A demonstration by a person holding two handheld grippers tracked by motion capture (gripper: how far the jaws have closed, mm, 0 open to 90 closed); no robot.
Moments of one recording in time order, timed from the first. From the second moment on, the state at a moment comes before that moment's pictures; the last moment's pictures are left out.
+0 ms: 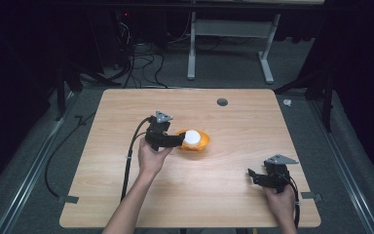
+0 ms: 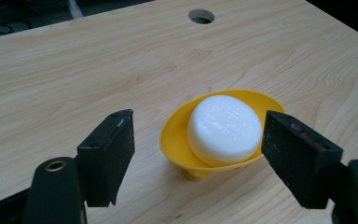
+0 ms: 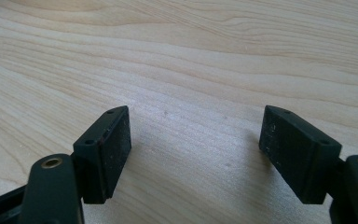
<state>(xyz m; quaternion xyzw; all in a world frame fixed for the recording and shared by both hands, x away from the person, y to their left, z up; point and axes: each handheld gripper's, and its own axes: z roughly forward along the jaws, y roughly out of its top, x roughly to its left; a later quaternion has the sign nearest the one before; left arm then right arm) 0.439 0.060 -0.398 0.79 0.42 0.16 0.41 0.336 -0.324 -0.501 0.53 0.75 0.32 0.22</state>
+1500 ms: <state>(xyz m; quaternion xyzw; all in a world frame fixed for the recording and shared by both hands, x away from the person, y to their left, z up) 0.410 0.115 -0.390 0.77 0.44 0.18 0.42 0.335 -0.323 -0.501 0.53 0.75 0.32 0.22</state>
